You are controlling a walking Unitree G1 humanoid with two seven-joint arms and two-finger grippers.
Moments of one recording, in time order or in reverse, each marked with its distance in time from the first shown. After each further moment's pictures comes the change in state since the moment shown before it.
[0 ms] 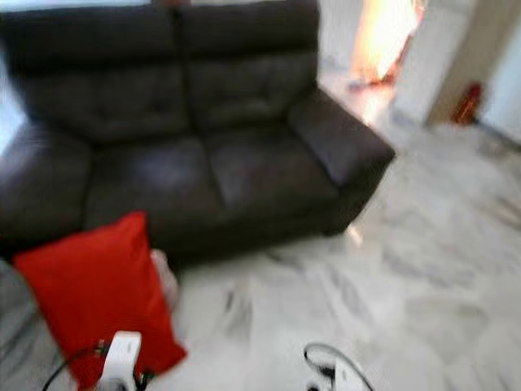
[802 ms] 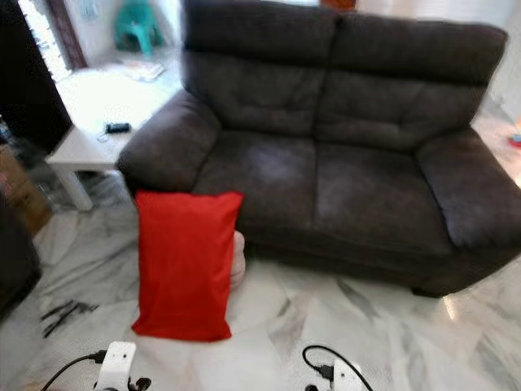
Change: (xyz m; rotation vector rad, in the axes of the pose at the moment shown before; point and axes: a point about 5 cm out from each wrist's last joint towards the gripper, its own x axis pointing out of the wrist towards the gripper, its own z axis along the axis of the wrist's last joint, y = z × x) left arm -0.001 0.005 -0.004 0.007 0.011 0.010; right arm 0.001 0.003 0.003 -0.010 -0.005 0.013
